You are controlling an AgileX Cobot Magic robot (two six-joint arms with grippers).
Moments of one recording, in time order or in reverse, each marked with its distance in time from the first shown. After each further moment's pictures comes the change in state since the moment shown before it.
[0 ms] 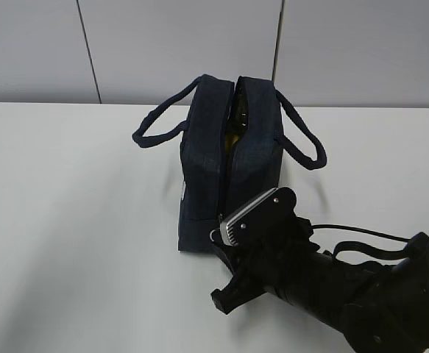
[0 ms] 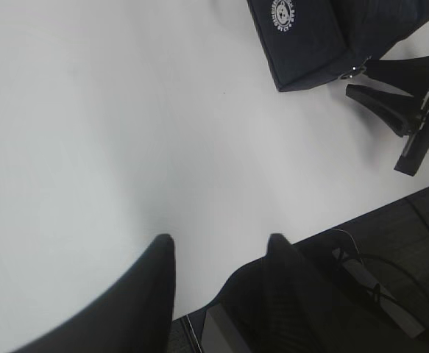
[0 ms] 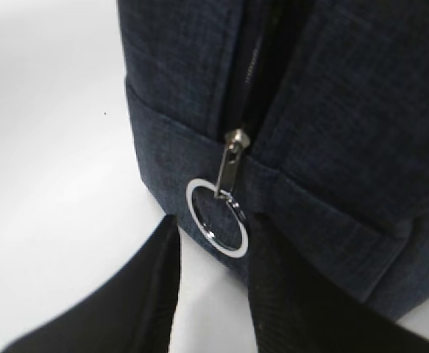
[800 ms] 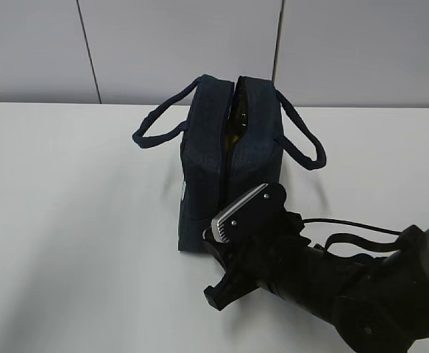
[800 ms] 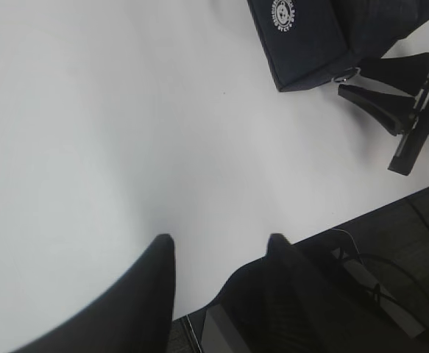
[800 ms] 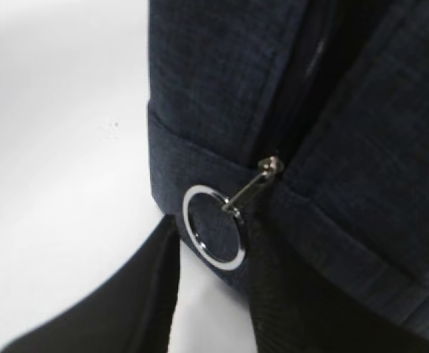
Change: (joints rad) left arm 0.000 0.000 0.000 0.000 0.000 0.000; right arm 0.000 0.005 -0.036 -0.026 0.025 -0.016
